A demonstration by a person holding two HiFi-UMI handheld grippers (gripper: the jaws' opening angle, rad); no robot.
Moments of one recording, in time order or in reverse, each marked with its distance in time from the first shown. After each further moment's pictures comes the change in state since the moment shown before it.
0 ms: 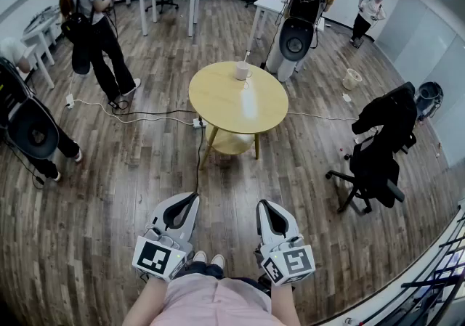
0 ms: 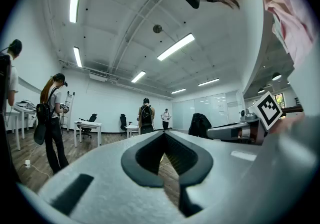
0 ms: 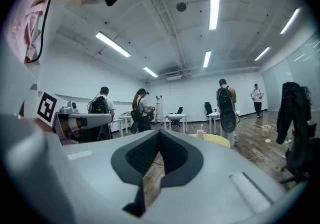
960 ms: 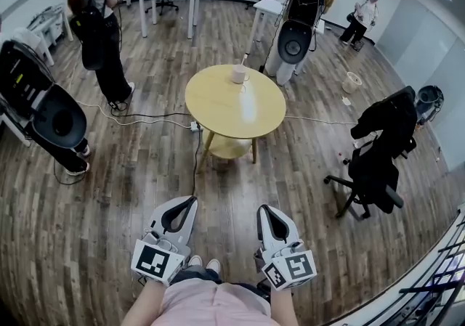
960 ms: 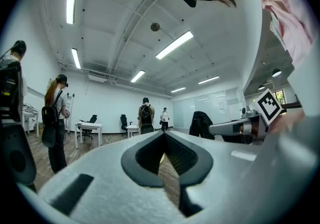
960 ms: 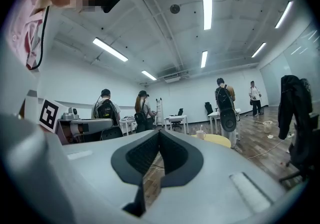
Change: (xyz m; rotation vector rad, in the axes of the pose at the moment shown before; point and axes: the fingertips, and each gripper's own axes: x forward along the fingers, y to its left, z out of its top) left arm 0.022 -0.010 0.005 0.018 -0.089 0.002; right arm -0.005 -0.026 -0.001 0.062 -0.035 0.007
